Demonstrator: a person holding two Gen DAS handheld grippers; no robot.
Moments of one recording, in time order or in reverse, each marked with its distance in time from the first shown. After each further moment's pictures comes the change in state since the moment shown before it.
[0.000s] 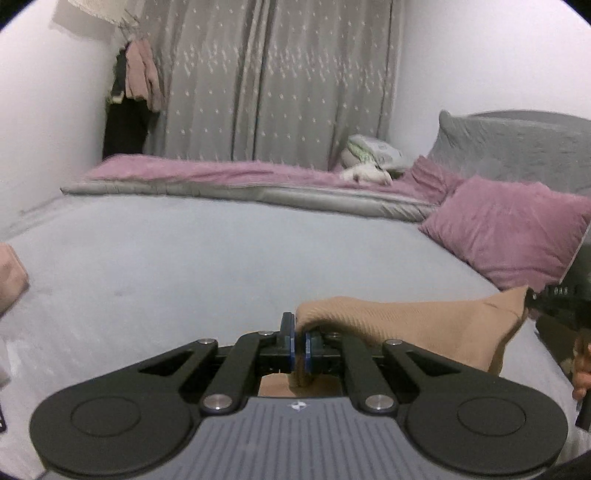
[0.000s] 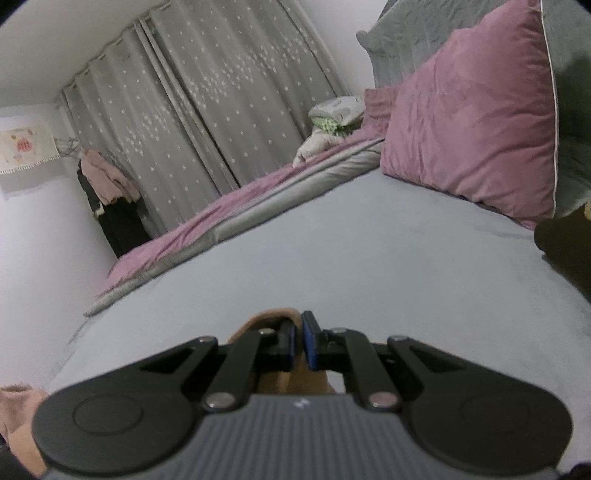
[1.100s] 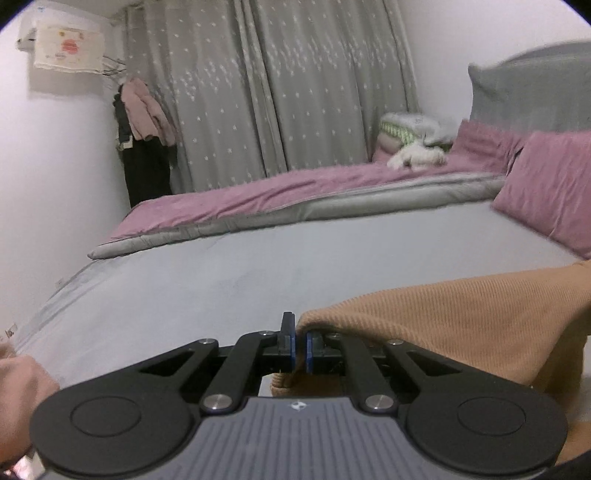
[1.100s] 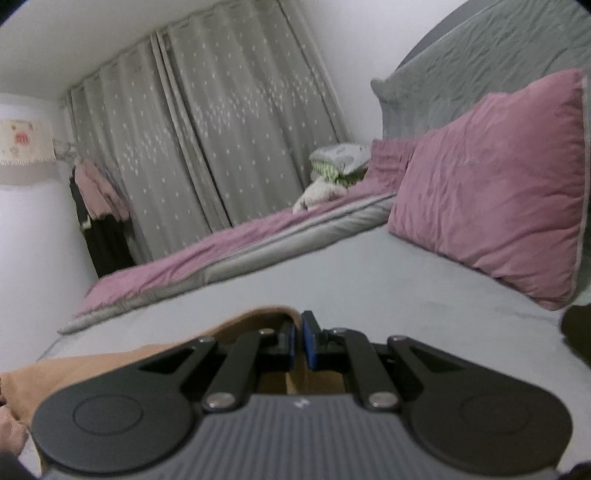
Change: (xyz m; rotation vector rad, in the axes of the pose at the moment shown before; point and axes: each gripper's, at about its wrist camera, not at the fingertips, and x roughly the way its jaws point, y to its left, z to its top) left arm 0.177 -0.002 0.080 0.248 0.044 0.197; right arm 0.061 0.061 0.039 -0.118 -0.117 -0.088
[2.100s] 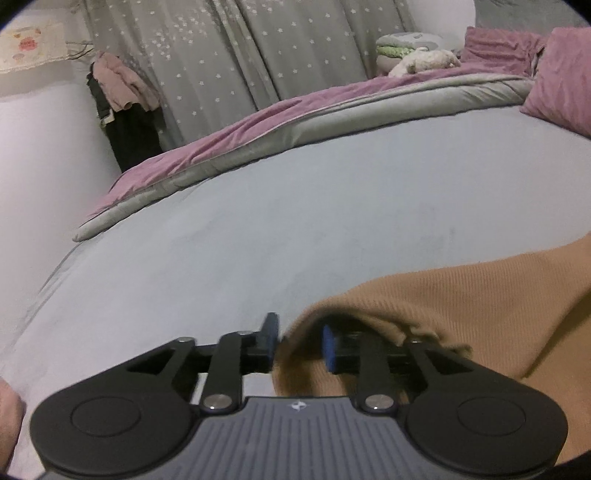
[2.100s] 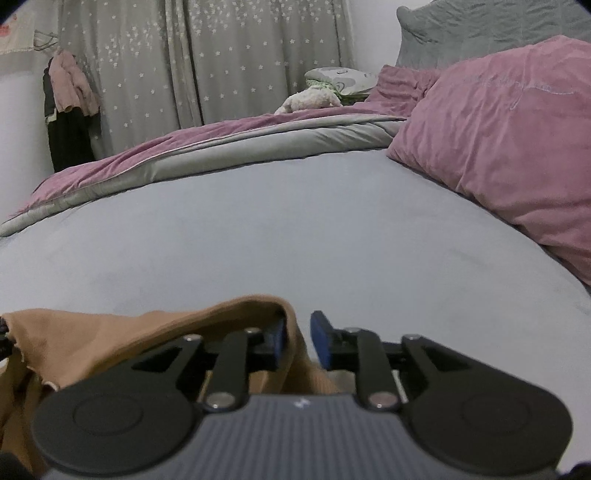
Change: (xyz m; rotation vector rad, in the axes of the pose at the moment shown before) left arm 0.153 -0.069 -0.034 0.089 0.174 0.072; right arm 0.174 -0.008 -0.059 -0.188 0.232 -0.124
